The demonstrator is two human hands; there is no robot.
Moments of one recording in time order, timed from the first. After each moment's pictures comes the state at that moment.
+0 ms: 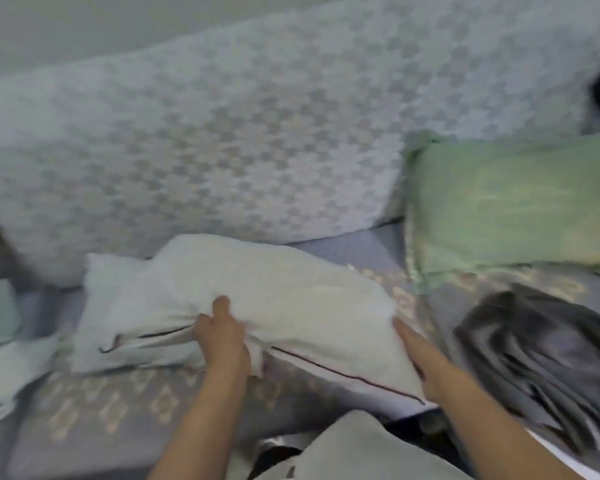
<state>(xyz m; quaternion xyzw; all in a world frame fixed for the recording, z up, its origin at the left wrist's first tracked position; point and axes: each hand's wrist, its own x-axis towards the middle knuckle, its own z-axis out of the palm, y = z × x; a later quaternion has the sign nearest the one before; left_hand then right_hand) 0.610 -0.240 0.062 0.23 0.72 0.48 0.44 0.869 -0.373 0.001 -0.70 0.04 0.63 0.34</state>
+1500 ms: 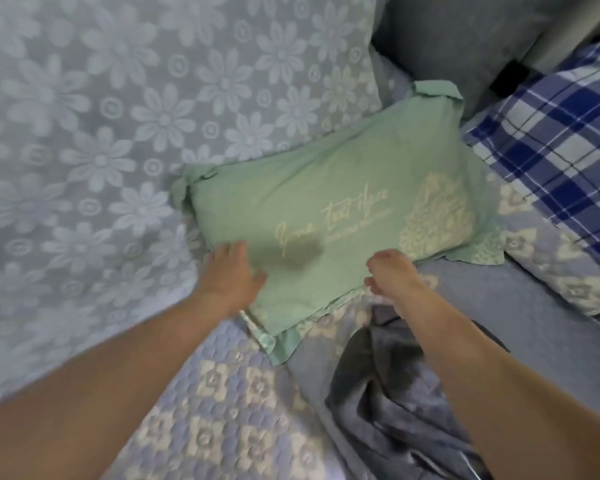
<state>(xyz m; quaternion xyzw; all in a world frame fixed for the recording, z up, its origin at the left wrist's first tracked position) 1.126 -0.070 -0.078 0.88 0.41 -0.14 0.21 1.309 -0.270 -0.073 -0.83 0.03 0.40 0.39</state>
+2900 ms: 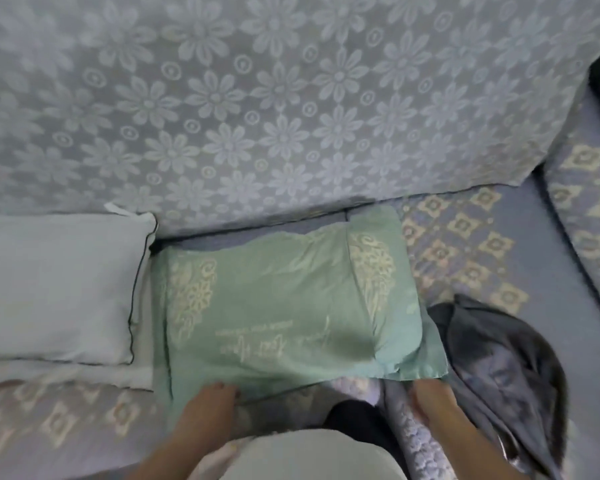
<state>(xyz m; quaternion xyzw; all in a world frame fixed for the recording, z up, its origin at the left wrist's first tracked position) 0.677 -0.266 -0.095 0.74 0.49 -0.38 0.27 1.050 -0.401 -0.127 -0.87 0.03 0.47 0.12</state>
